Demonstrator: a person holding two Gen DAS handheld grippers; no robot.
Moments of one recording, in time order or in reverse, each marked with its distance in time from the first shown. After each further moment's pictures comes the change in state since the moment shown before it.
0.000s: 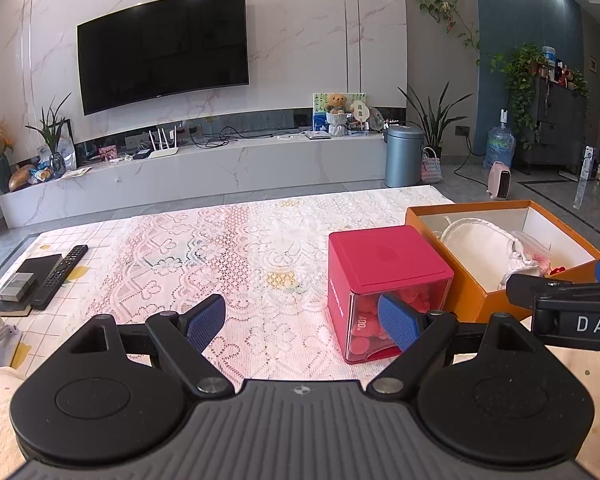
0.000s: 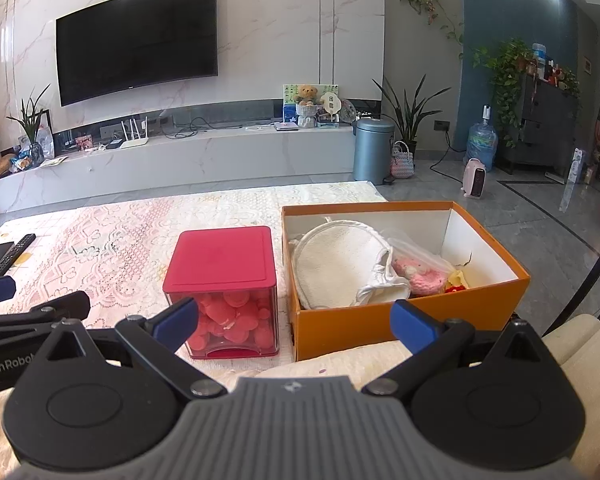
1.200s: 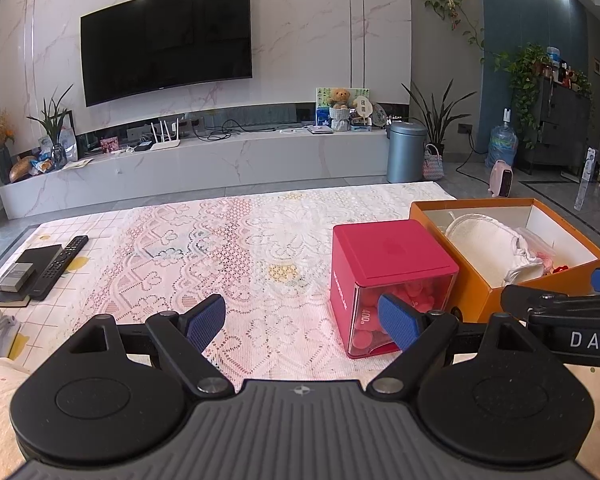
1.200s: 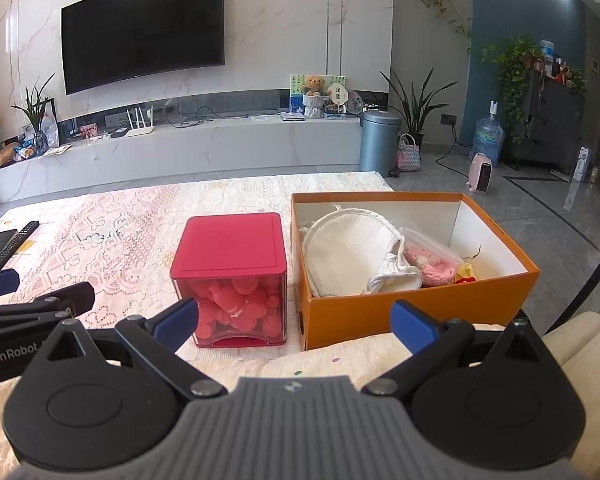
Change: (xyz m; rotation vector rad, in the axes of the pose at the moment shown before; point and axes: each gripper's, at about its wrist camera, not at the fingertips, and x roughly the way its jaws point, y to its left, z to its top) left arm 0.004 0.002 -0.005 -0.013 0.012 0.001; right arm 0.005 0.007 -0.004 -0.016 0.026 0.011
